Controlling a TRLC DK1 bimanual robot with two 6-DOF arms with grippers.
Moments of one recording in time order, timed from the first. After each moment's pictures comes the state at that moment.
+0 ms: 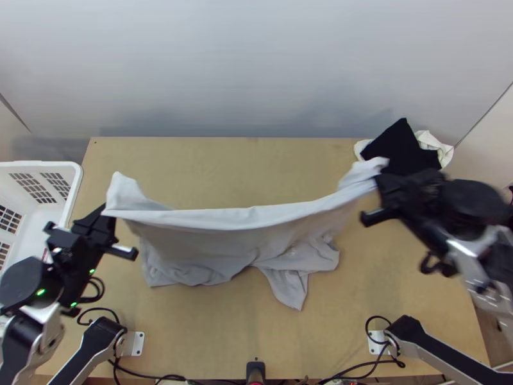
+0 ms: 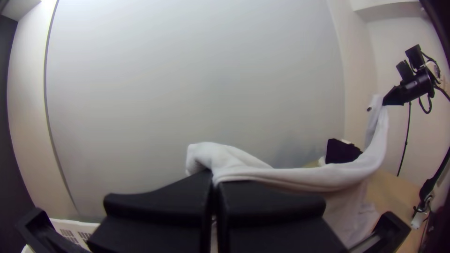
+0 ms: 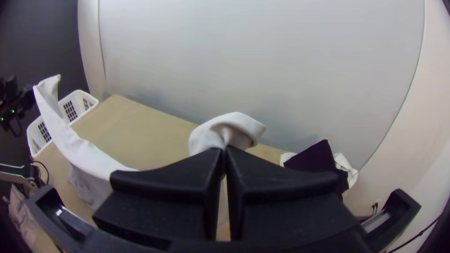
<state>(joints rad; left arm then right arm) -0.38 0.45 0.76 -0.24 -0.16 0.10 0.56 0.94 1.31 -0.71 0.23 0.01</state>
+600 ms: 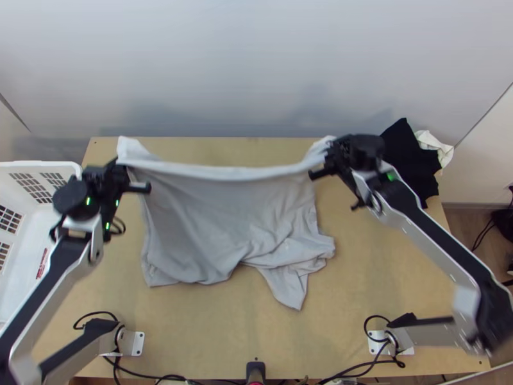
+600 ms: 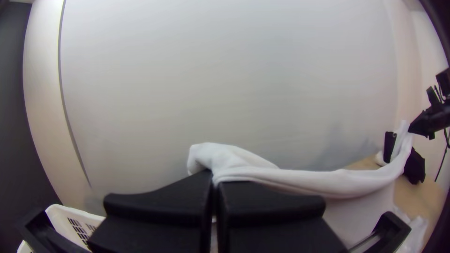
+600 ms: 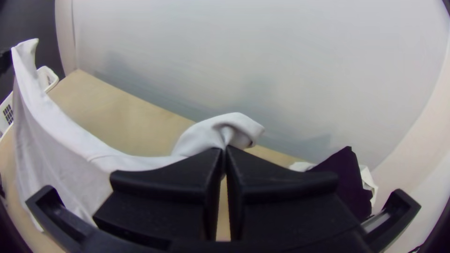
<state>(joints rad) -0.10 1.07 0.79 0.25 -0.11 0.10 0.44 1.50 1.26 -0.19 0.21 -0.10</state>
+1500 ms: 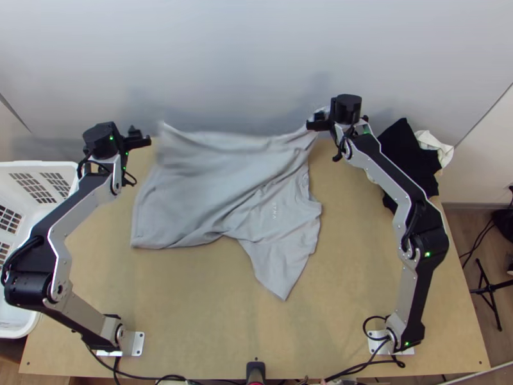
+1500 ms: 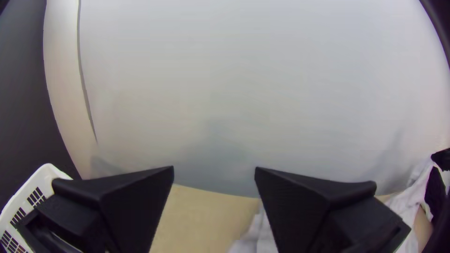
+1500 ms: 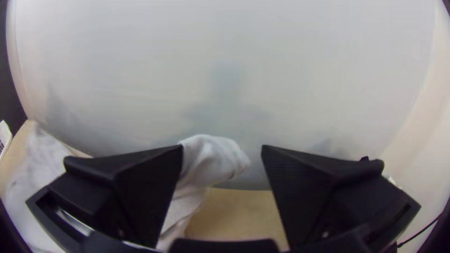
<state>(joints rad) -0.01 1.69 1.21 0.29 -0.24 -0.08 0.30 2.09 1.80 -0.08 0.27 0.01</state>
